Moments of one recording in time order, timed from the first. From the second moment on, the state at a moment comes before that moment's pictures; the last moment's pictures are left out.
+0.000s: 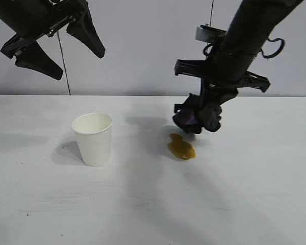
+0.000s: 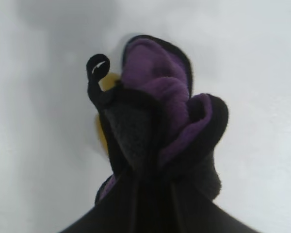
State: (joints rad) left arm -0.23 1.83 -1.43 -0.66 0.83 0.32; right arm 0.35 2.02 -1.51 0.15 0.76 0.14
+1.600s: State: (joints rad) left arm -0.23 1.83 -1.43 -0.62 0.84 0.32; right arm 0.26 2.15 -1.52 -0.07 0.79 0.26
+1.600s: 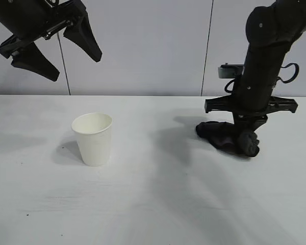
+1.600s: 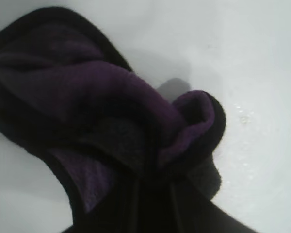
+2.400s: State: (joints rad) left arm -0.23 1.83 -1.43 -0.62 0.84 0.32; right arm 0.24 2.10 -1.36 -0.07 0.69 0.33
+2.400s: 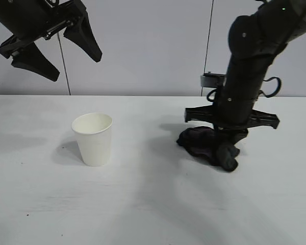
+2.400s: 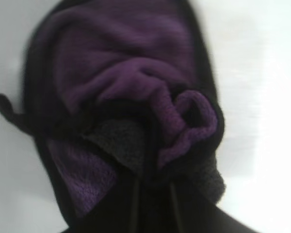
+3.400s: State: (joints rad) left arm -0.23 1.83 -1.43 -0.62 0.81 0.32; right arm 0.08 1.82 -1.19 0.13 0.69 0.13
